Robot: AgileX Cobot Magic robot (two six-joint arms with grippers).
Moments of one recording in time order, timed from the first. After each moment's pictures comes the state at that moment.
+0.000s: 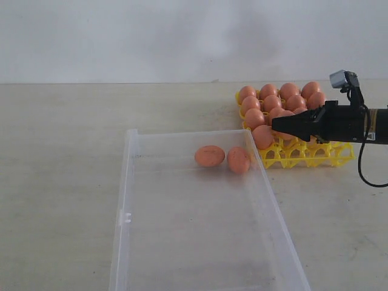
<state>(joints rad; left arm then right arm) 0.02 0.00 0.00 0.04 0.28 -0.08 -0.31 2.21 -1.14 -1.43 -1.10 1.09</state>
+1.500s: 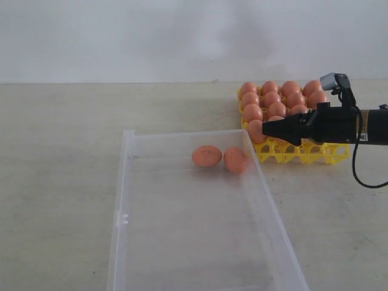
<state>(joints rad) 0.02 0.00 0.00 0.04 0.28 -0.08 -0.28 2.21 -1.14 -1.43 -1.08 1.07</state>
